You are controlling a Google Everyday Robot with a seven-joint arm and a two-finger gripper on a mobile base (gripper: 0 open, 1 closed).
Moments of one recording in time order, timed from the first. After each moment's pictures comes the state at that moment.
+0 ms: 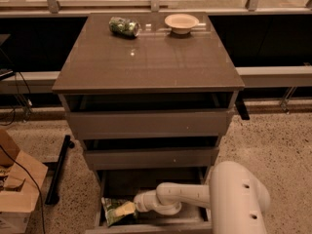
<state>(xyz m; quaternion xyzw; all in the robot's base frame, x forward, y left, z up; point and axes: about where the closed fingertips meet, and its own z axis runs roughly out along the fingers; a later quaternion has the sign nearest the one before) 0.536 0.124 0.187 -0.29 0.85 0.37 0.24</state>
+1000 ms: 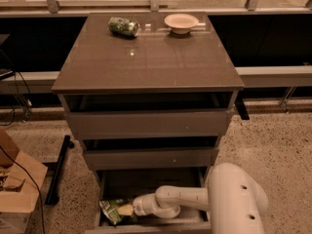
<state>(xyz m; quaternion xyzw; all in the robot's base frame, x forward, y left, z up) 0.521 0.137 0.177 -0.28 0.85 0.39 0.22</state>
